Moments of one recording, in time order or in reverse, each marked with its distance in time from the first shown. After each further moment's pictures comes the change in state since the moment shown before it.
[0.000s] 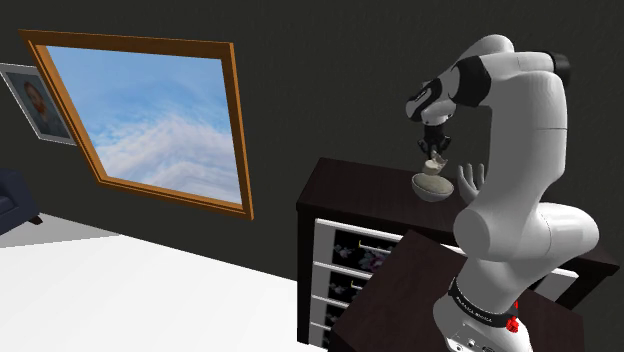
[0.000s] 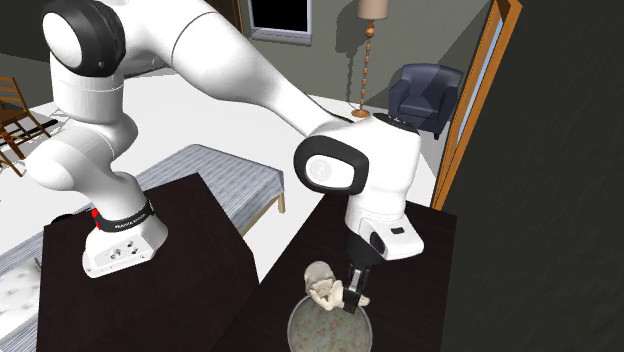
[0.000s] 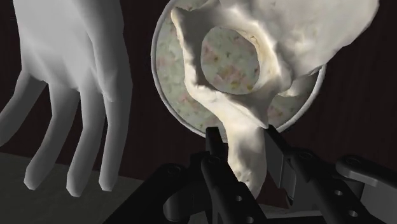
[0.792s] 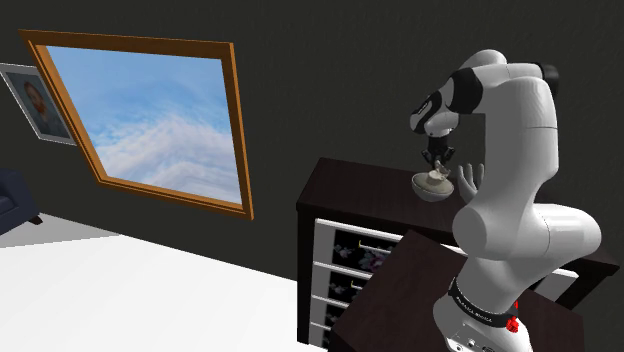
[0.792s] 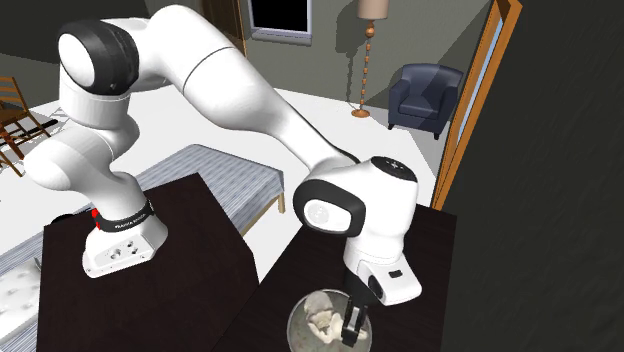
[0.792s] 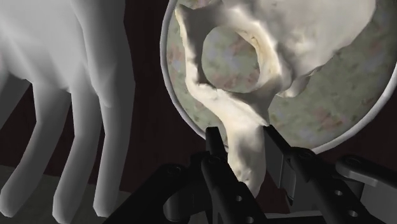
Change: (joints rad) arm -0.055 0.108 -0.002 0.021 0.019 0.098 -0.041
